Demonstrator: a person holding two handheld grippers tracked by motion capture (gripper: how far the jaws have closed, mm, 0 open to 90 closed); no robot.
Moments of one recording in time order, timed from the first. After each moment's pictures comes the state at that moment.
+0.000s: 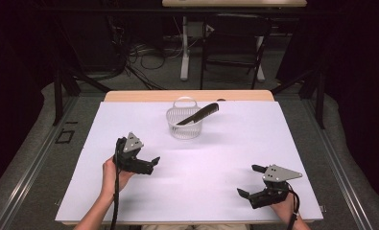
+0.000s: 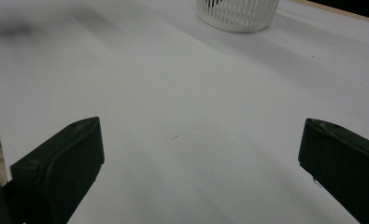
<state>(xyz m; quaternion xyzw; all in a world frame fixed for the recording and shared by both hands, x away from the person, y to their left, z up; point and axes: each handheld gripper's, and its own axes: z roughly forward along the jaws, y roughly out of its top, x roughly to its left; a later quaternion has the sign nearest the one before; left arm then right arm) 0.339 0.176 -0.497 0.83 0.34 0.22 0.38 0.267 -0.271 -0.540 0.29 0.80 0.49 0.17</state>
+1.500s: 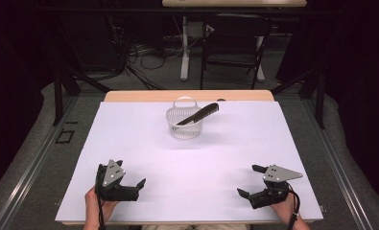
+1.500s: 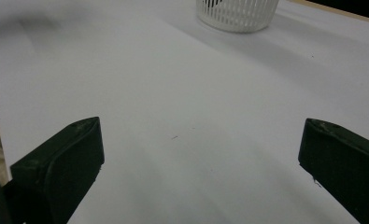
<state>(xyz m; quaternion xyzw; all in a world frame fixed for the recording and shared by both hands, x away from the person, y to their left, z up) 0.266 0.213 -0.522 0.80 0.37 0.25 0.40 0.266 -0.271 -0.540 0.30 0.80 0.49 0.17</state>
